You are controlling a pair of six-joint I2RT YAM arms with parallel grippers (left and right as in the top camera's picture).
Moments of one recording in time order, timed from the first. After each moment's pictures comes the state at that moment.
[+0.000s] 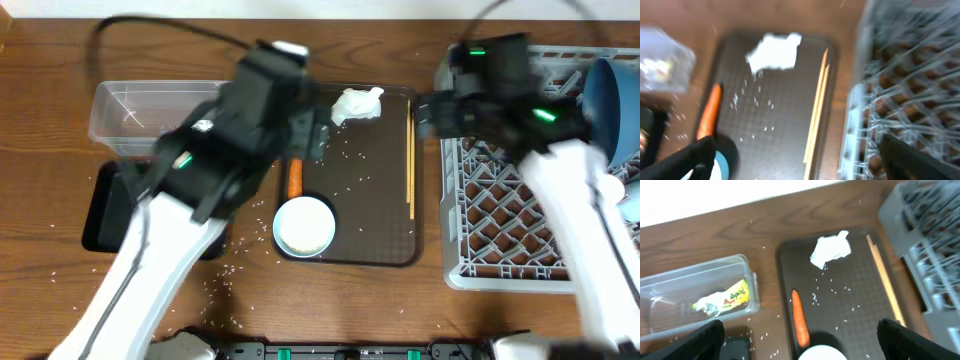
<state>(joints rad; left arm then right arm) -0.55 1.46 1.71 -1.06 -0.22 -0.20 0.21 1.47 1.55 -0.95 -0.10 0.20</state>
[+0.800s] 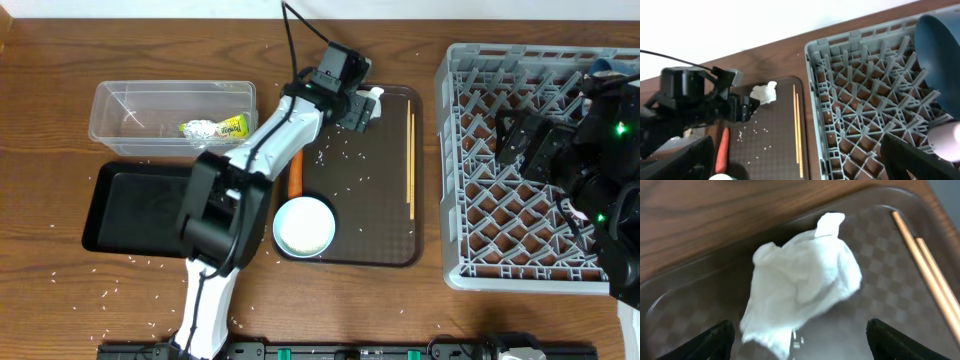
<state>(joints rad) -0.47 2.22 1.71 -0.45 0.08 -0.03 0.07 1.09 1.55 -1.08 -0.01 0.35</state>
